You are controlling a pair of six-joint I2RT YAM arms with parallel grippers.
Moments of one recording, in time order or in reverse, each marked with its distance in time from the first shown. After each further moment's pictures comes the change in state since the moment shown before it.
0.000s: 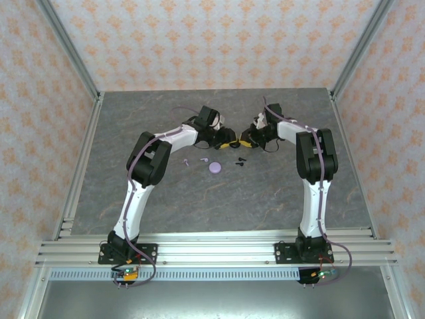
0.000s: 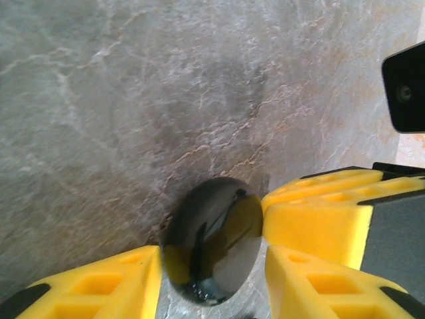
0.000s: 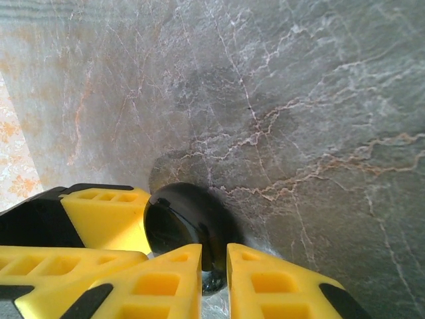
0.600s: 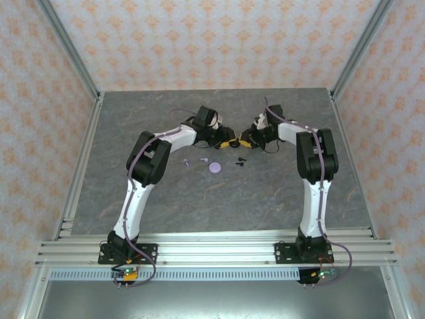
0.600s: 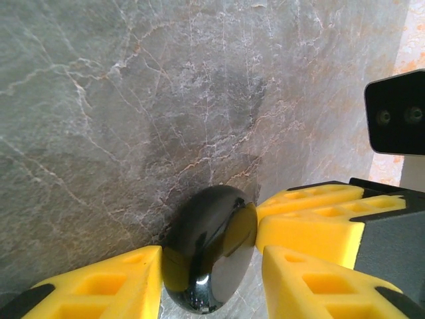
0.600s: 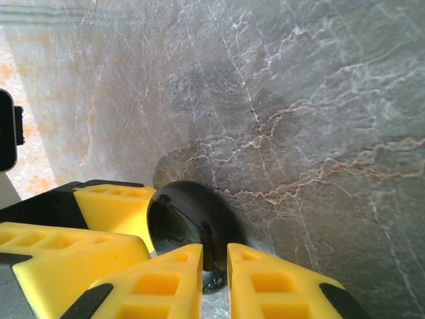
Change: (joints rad) left arm 0.015 0.008 -0.020 0.067 0.052 -0.099; right arm -0.008 0.000 -0.034 0.072 -0.045 0.040
